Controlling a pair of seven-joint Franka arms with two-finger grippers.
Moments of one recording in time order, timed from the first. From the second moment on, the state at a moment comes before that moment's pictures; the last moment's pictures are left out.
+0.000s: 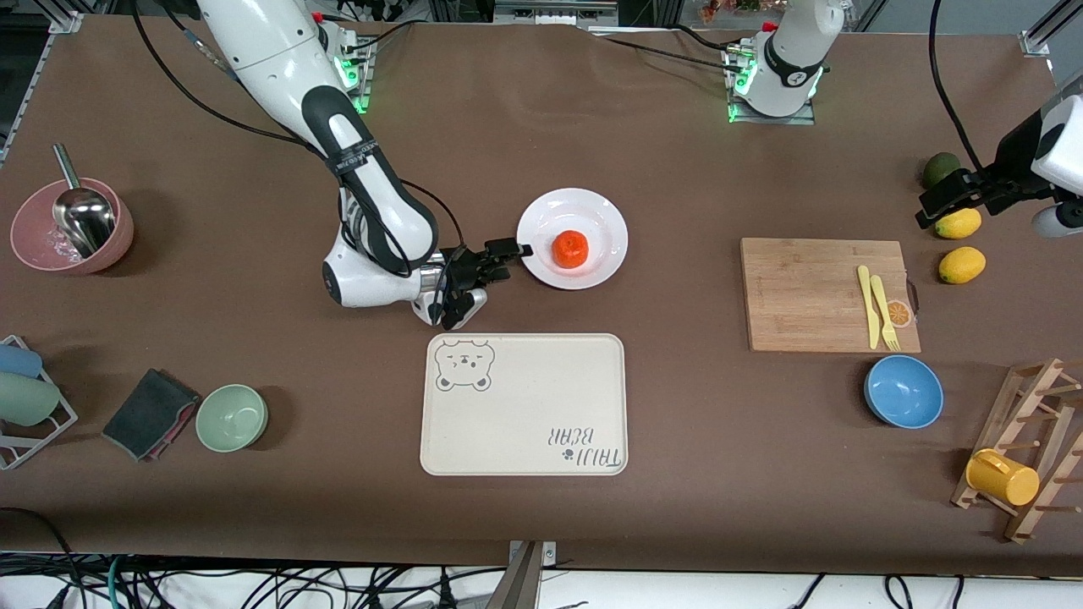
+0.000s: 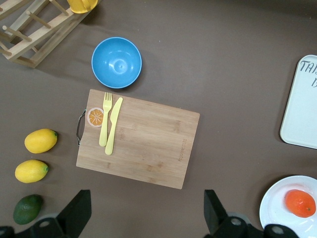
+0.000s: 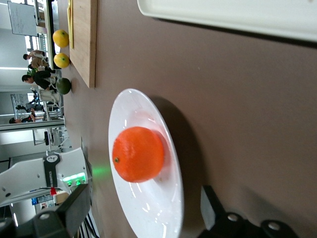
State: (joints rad) left arm 0.03 -0.05 -0.03 -1.69 0.00 1.64 -0.23; right arm 0.47 0.68 0.04 -1.81 1.23 2.09 -0.76
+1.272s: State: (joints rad) left arm 0.04 -0.02 -0.04 -1.64 0.00 1.58 -0.23; right arm 0.56 0.73 0.04 -1.83 1.28 2.18 -0.80
